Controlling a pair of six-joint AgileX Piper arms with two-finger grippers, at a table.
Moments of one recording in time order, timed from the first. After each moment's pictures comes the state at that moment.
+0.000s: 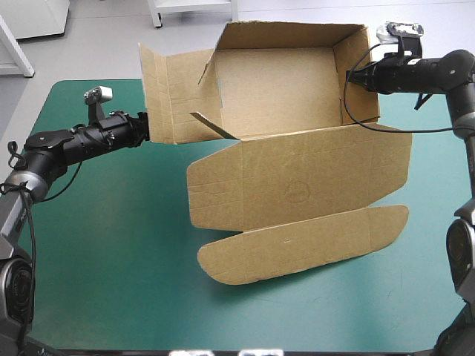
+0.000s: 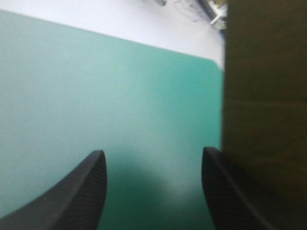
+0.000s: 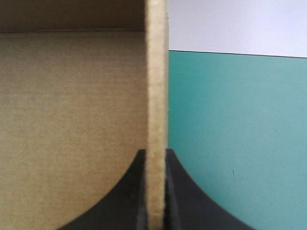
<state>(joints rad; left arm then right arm) 0.11 1.62 -1.21 -1.47 0.88 1.08 -0.08 1.81 -1.88 0.66 0.91 -0.43</state>
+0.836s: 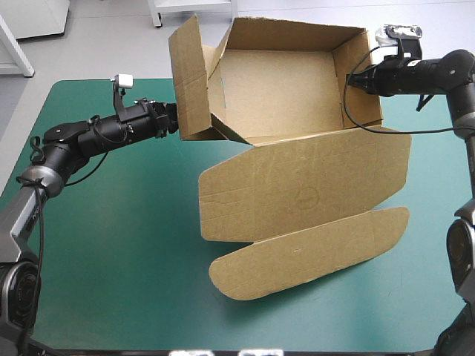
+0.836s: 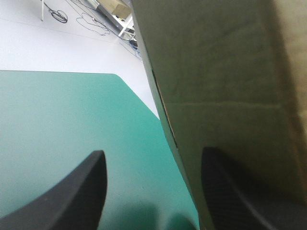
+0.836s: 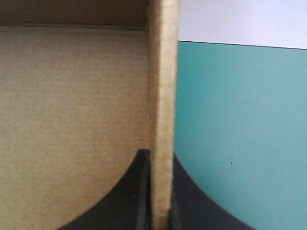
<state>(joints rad) -0.01 1.62 -1.27 -1.67 1.05 1.18 -0.08 1.81 -1.88 0.64 0.94 -0.43</state>
